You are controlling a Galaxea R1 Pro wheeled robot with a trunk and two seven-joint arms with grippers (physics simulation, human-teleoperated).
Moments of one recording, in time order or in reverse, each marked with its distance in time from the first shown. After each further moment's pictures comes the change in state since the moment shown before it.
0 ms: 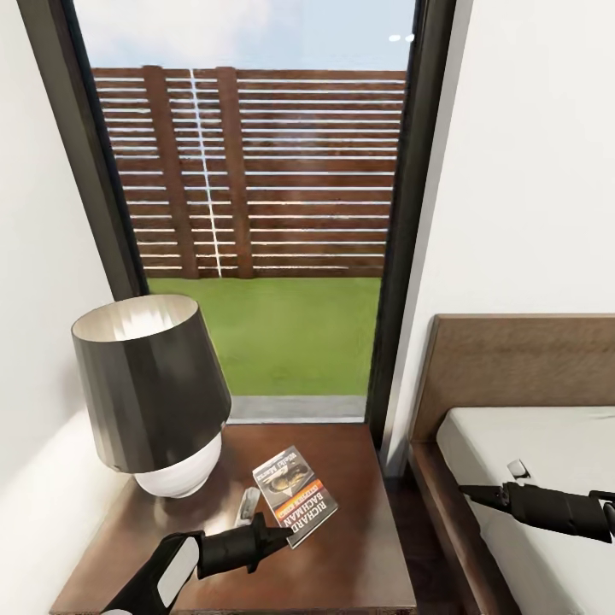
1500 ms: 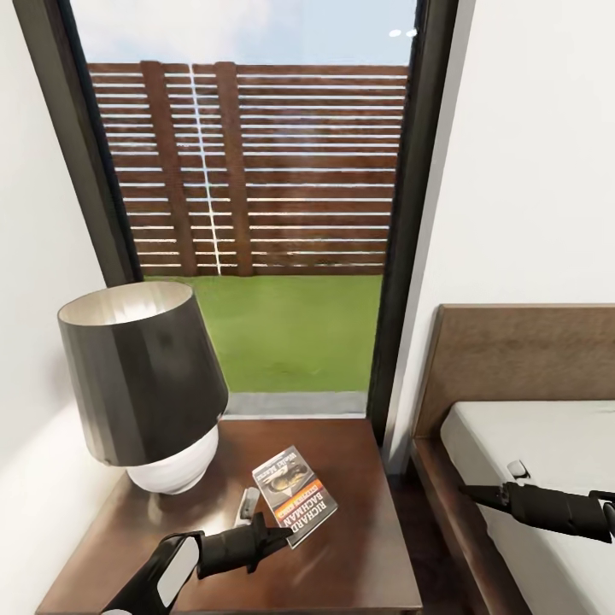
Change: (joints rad) left arm 0.000 0.001 0.000 0.000 0.000 0.000 0.001; right arm 0.000 0.000 0.001 0.000 0.000 0.000 0.000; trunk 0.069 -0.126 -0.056
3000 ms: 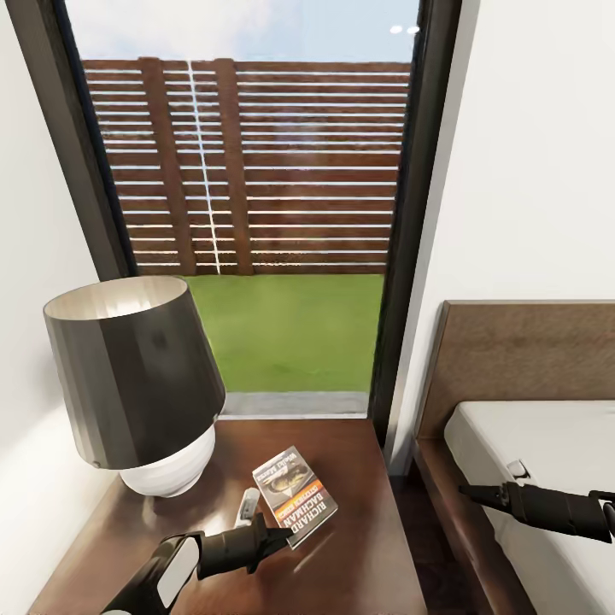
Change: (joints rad) left arm 0.001 -0.001 0.000 0.000 0.000 0.000 0.000; right arm 0.000 0.000 0.000 0.000 0.000 0.000 0.000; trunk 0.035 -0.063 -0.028
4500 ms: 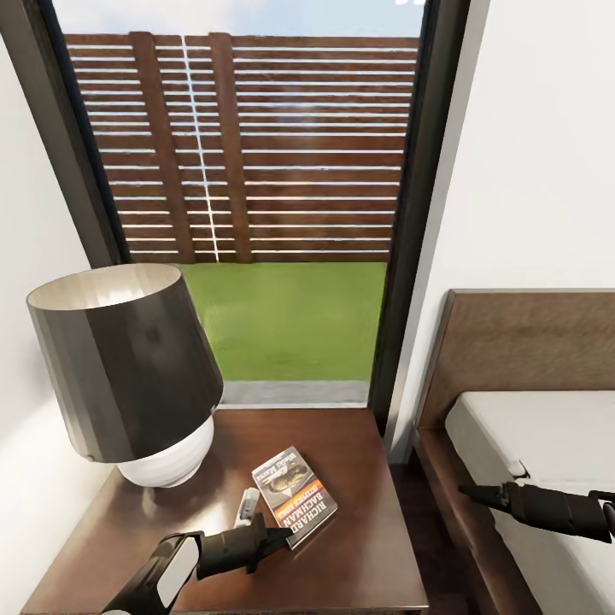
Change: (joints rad) left arm 0.000 0.001 0.001 0.000 0.000 0.000 0.000; right arm 0.000 0.000 0.000 0.000 0.001 0.000 -0.001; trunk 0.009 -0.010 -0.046
